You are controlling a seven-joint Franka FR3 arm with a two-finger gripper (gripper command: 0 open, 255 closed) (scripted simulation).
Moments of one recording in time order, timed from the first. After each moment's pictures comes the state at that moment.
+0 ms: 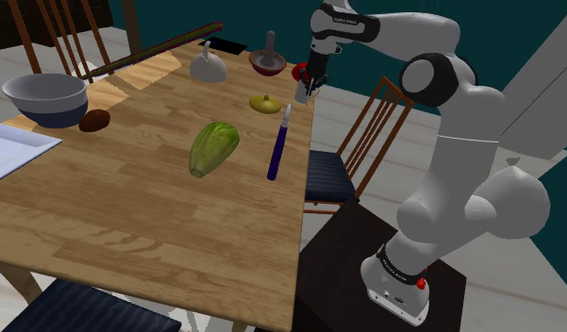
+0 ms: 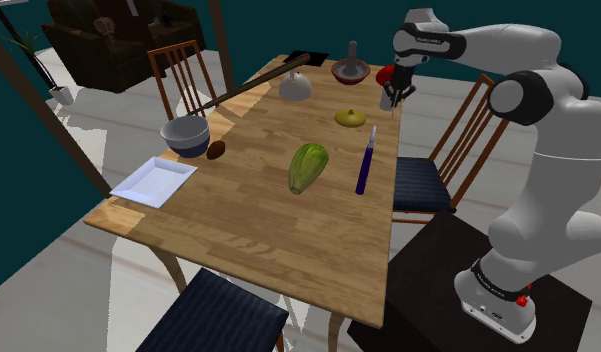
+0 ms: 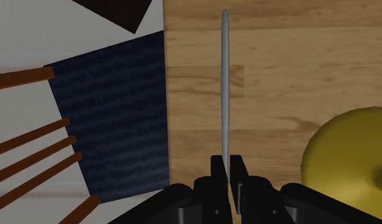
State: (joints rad) arm -0.62 0.48 0.24 -1.26 -0.08 1.68 0.63
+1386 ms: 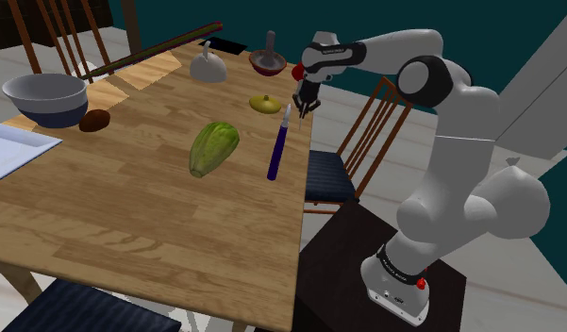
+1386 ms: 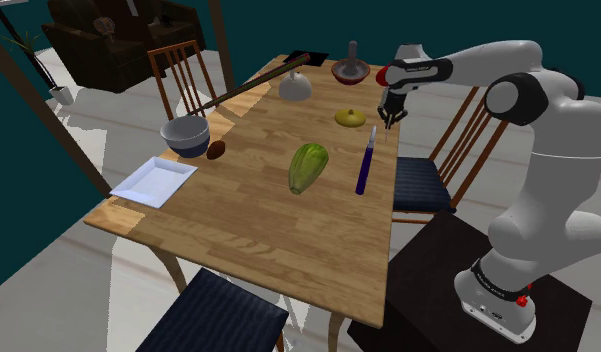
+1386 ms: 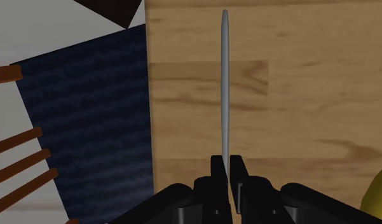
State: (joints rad) arm -0.63 0.52 0.23 -1.48 -0.09 1.94 0.63
